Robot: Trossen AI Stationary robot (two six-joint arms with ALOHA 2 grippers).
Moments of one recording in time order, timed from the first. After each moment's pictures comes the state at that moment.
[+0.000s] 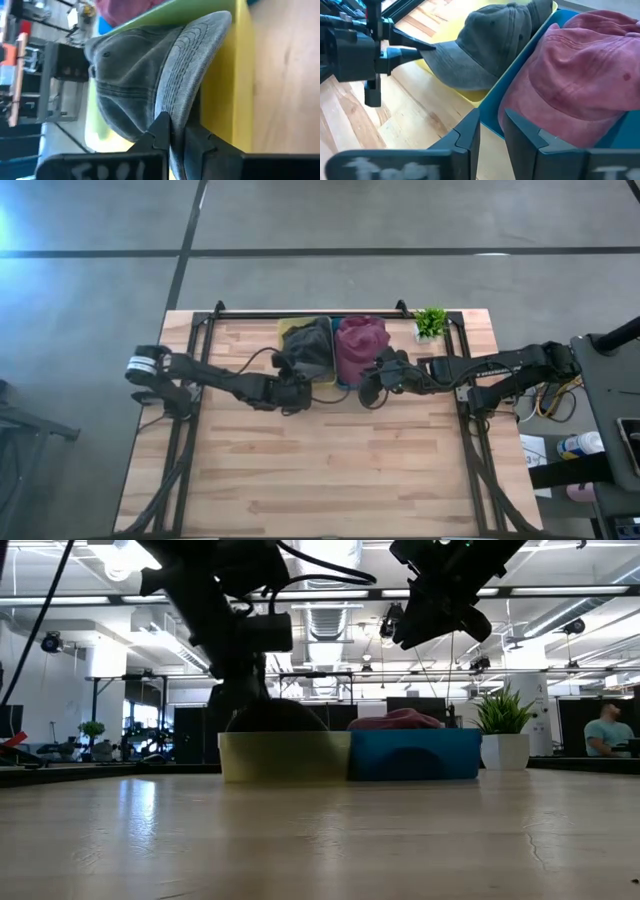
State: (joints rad) left arm -0.07 1.63 1.02 -0.43 -0.78 0.13; right arm 0.05 1.29 0.94 -0.42 0.47 0.79
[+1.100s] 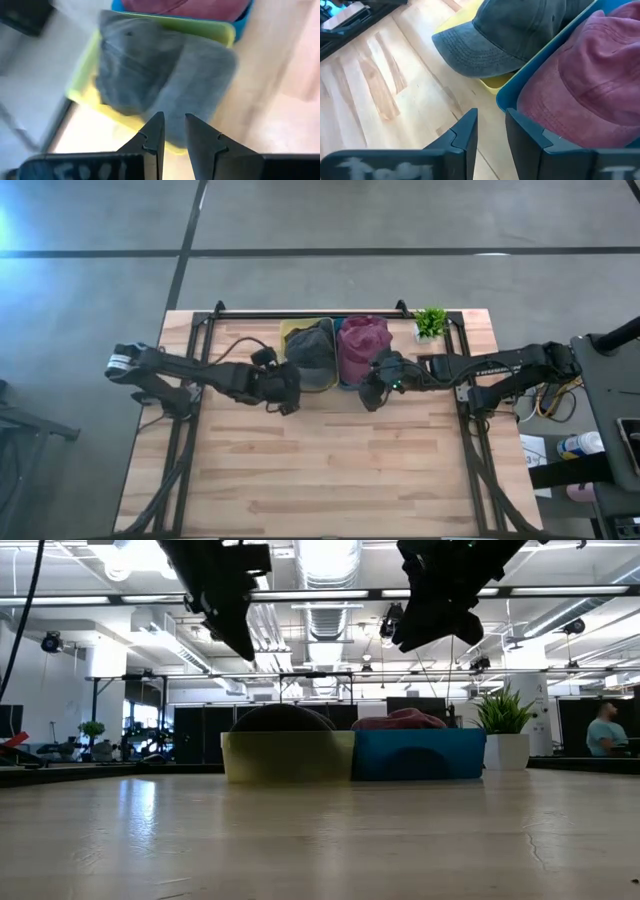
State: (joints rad) left arm -0.12 1.47 1.21 -0.83 -0.64 -0.35; right arm 0.02 1.29 0.94 -0.41 0.29 0.67
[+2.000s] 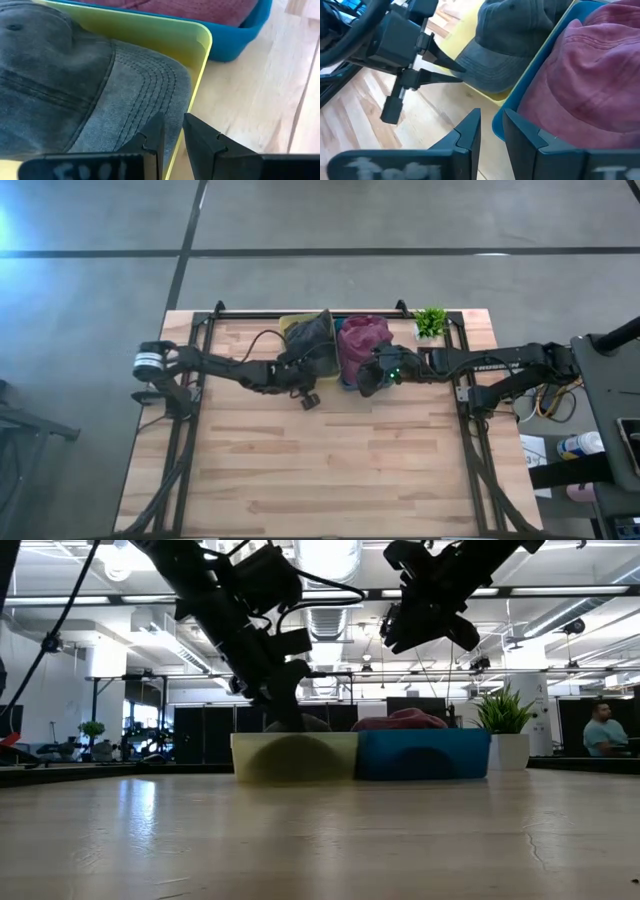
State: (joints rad) left arm 0.08 1.68 1.00 -0.20 -0.39 -0.21; right arm -0.06 1.29 0.94 -0.36 0.29 0.77
